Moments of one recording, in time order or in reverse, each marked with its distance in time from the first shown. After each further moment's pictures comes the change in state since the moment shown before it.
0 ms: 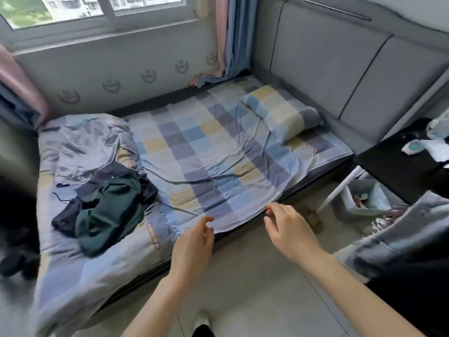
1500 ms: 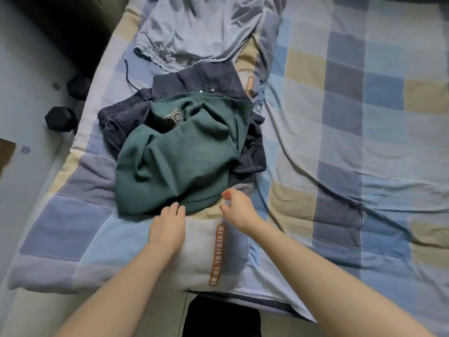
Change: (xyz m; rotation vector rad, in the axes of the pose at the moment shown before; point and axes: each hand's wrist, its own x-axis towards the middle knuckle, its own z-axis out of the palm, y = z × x) left_hand 0.254 -0.576 0.072 0.487 -0.392 -0.816; right_hand 0.386 -0.184 0.646 0.142 -1.003 -0.028
